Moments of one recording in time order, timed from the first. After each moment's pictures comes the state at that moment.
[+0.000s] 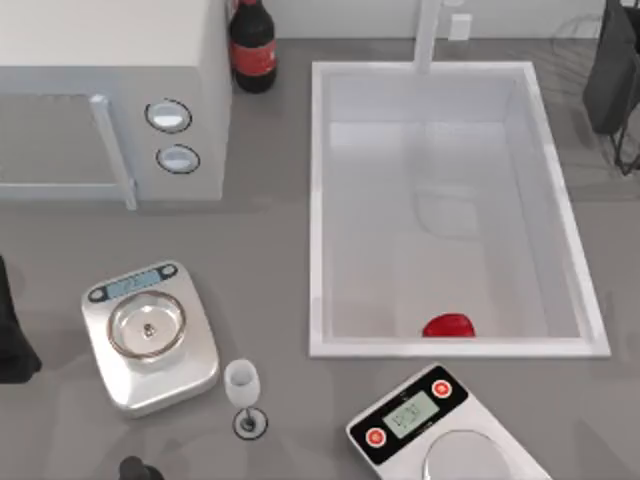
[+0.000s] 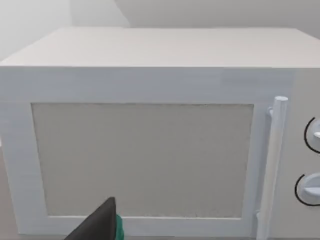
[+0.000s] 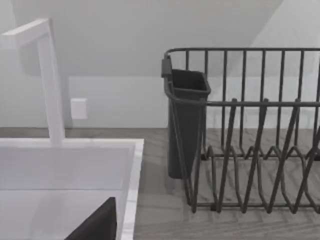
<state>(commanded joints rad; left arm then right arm) 0.00 0.00 0.00 0.00 0.00 0.00 0.00 0.00 0.00 0.00 0.00 0.00</state>
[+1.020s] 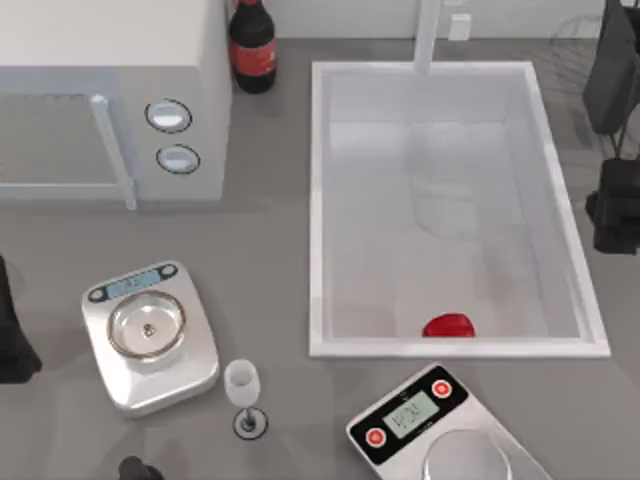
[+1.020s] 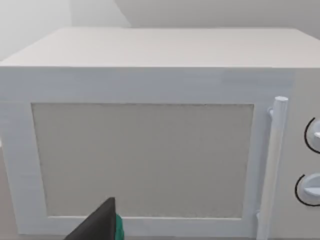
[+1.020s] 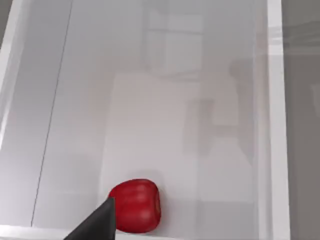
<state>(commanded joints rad) 0.00 0.00 0.00 0.00 0.00 0.00 0.28 1.08 0.84 -0.56 0.00 0.29</state>
